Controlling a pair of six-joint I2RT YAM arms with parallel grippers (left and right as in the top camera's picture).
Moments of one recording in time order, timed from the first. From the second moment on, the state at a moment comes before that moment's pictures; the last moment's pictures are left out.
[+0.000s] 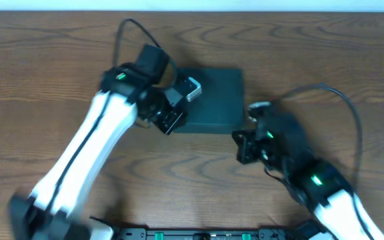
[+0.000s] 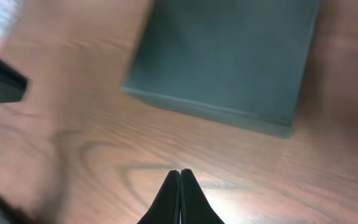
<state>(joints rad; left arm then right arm) -0.41 1.51 1.46 -1.21 0.50 0.35 0.50 0.89 0.72 -0.52 -0.19 0.47</state>
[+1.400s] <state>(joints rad) -0.41 0.78 1.43 -1.31 0.53 0.38 0.50 0.42 0.73 -0.89 -0.29 0.45</state>
